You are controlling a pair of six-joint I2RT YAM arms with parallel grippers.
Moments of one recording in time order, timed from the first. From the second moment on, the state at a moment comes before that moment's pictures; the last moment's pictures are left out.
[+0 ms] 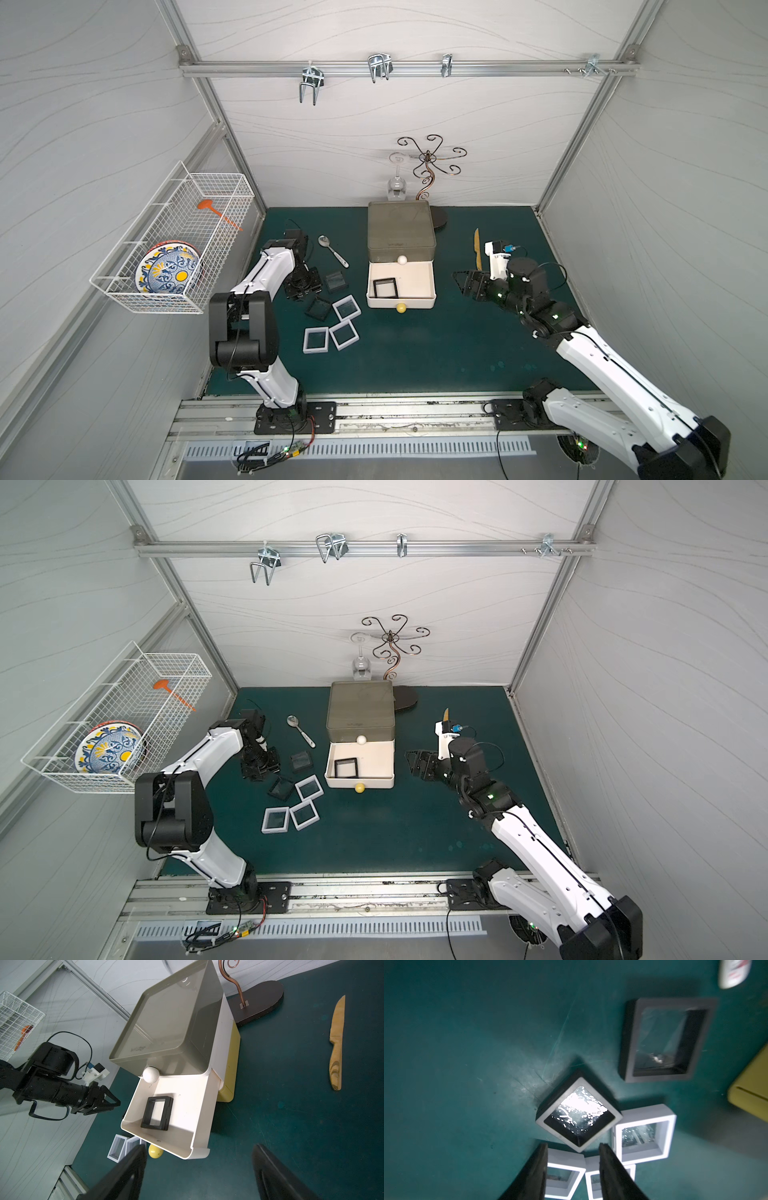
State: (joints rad) left arm 0.05 1.69 1.22 -1.05 0.07 -0.36; right arm 0.54 0.92 0.78 -0.33 -0.13 0.50
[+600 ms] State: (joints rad) left arm 0.05 1.79 1.18 -1.05 -0.02 -0.34; right arm 0.54 0.97 0.78 -0.33 -0.14 0.50
